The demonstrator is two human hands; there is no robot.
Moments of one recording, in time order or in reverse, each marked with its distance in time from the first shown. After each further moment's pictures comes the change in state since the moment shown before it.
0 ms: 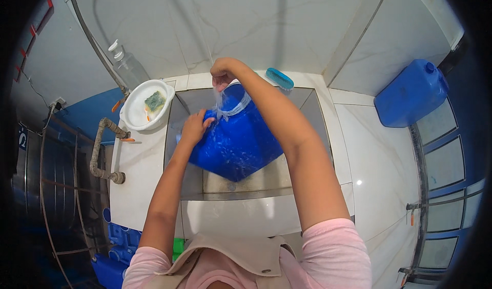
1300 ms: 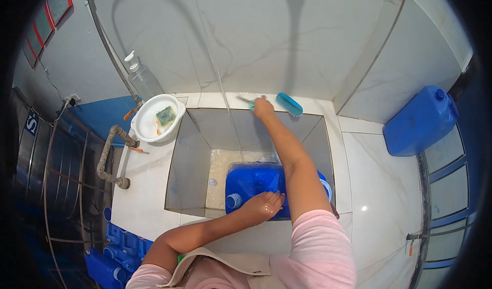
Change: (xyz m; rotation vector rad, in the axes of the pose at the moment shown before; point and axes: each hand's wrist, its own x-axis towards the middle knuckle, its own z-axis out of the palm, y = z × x) left_hand -0.137 0.159 0.076 0.195 -0.120 0.836; right_hand 0.093 0.152 -0.004 -0.594 0.758 -0.197
